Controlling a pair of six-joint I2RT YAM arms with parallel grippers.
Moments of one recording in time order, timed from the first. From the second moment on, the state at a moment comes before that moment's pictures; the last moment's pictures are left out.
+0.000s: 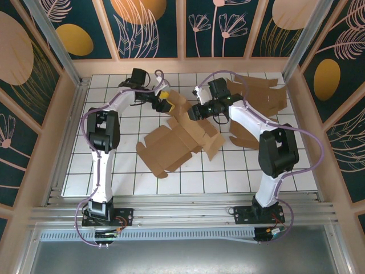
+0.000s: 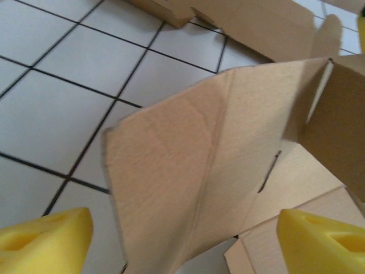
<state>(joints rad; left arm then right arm) -0.21 2.36 1.98 -0.62 0.98 0.65 0.45 1.82 1.45 -0.51 -0.47 -0.01</state>
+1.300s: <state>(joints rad) -0.48 1.81 1.01 0.19 0.48 0.06 0.49 1.77 1.35 -0.40 -0.34 0.08</state>
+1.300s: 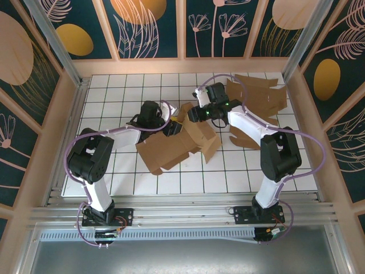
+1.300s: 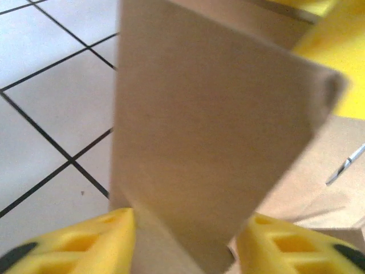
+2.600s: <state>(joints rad) -0.16 2.03 1.48 -0.03 0.59 0.28 0.49 1.76 1.35 -0.41 -0.34 0.02</state>
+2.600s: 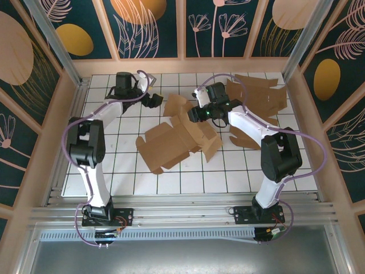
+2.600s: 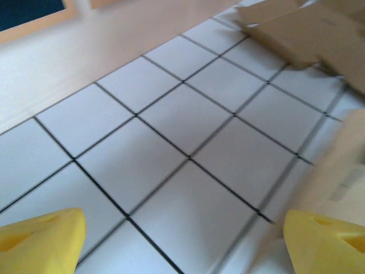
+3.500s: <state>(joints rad) -0.26 2.26 1.86 -0.63 0.91 0.82 0.48 1.76 1.36 -0.43 -0.36 0.02</state>
